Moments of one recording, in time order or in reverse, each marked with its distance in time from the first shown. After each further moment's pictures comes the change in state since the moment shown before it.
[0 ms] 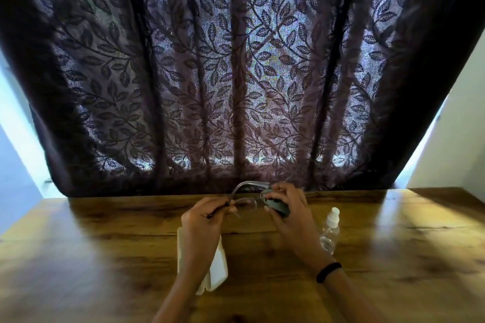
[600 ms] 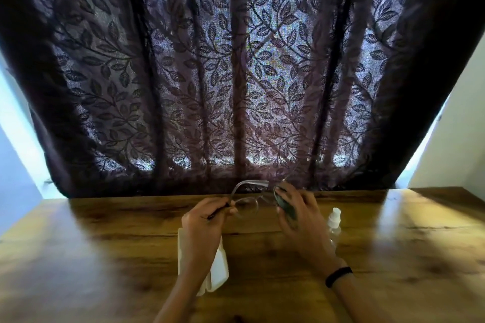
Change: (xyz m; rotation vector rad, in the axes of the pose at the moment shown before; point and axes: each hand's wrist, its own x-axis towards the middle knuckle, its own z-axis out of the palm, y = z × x) left_hand -0.001 0.002 0.000 -0.034 -0.018 -0.004; right_hand -0.008 0.017 -0.008 -0.204 -0.006 -0.004
